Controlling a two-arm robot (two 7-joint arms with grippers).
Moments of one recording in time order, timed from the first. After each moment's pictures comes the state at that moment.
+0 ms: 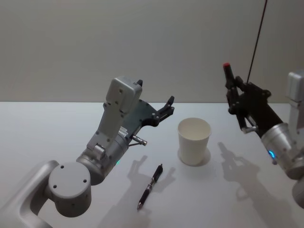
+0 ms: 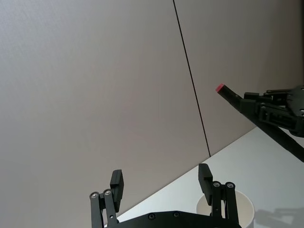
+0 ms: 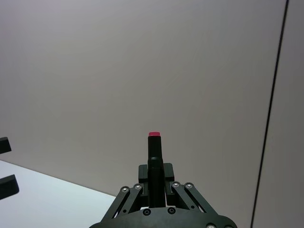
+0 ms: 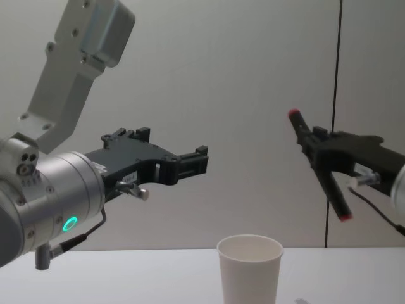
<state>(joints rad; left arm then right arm) -0.24 0.38 0.45 -1.63 -0.20 0.01 -0.01 0.25 0.12 -0.23 -1.41 0.18 -0.14 0.25</state>
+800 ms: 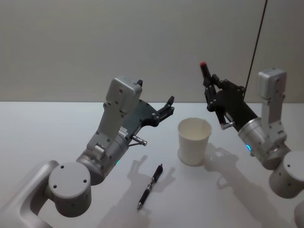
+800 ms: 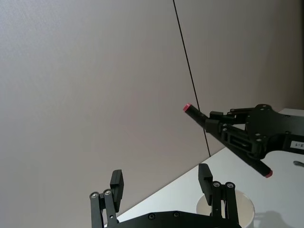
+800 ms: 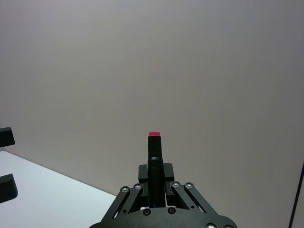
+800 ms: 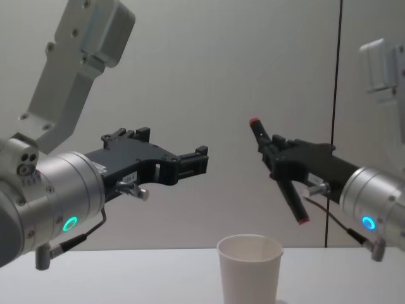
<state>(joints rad) -0.24 0.38 0.45 -1.63 -0.20 0.01 -0.01 0.39 0.05 -0.26 -1.17 0.13 -0.26 0.31</state>
